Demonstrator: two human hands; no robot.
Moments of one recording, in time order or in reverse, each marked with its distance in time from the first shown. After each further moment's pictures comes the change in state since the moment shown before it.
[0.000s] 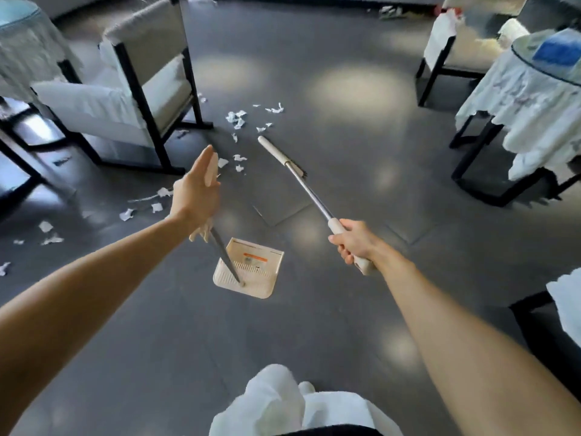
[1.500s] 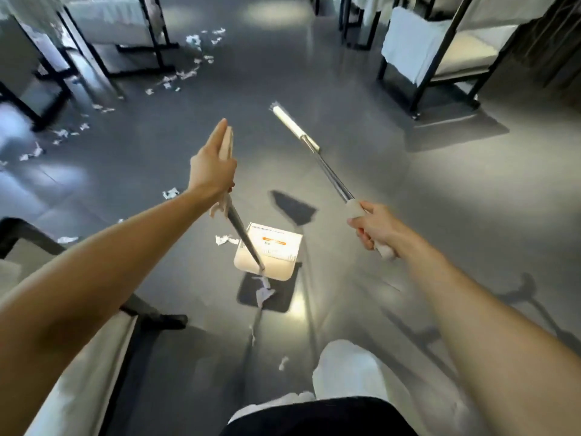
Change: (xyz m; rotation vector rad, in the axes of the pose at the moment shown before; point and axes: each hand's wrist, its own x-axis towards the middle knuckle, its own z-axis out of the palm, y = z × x) left_hand -1.485 -0.422 -0.741 -0.086 -0.293 0.244; right_hand -1.465 0.796 0.711 0.224 0.374 0.032
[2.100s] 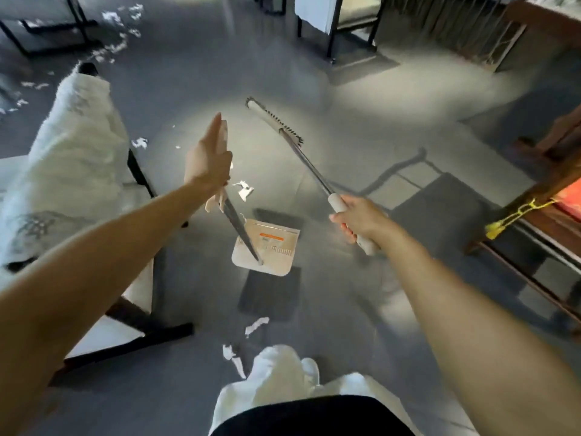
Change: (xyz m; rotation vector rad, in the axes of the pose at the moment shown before) left_hand -0.570 -0.095 -0.235 -0.022 -0.264 0.085; right_hand -0.607 0.302 0.185 -0.095 0.185 0.013
